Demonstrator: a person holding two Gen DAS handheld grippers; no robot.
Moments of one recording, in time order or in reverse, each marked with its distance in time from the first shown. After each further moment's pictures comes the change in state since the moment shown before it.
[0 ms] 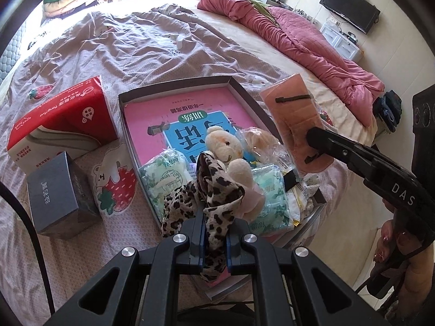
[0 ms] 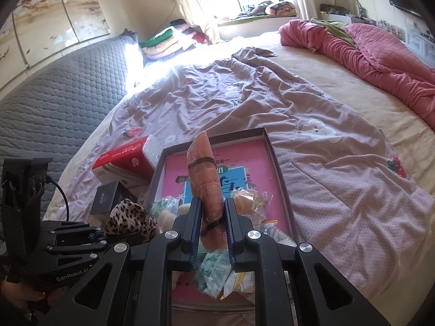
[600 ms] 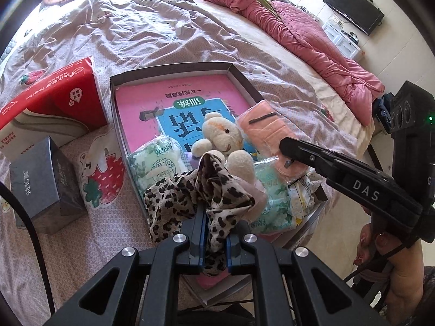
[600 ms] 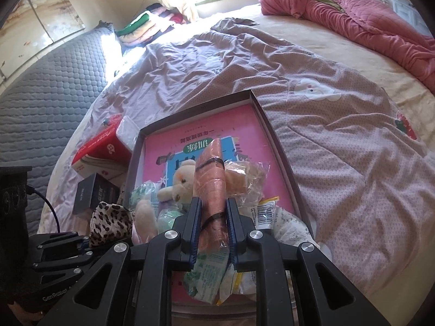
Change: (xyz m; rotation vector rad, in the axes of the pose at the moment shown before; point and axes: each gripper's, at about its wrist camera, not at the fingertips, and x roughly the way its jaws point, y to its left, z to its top) left arm 0.020 0.006 -0.003 -0.031 0.042 -0.042; right arm 0.045 -0.017 -0.011 0.095 0.119 -0.047
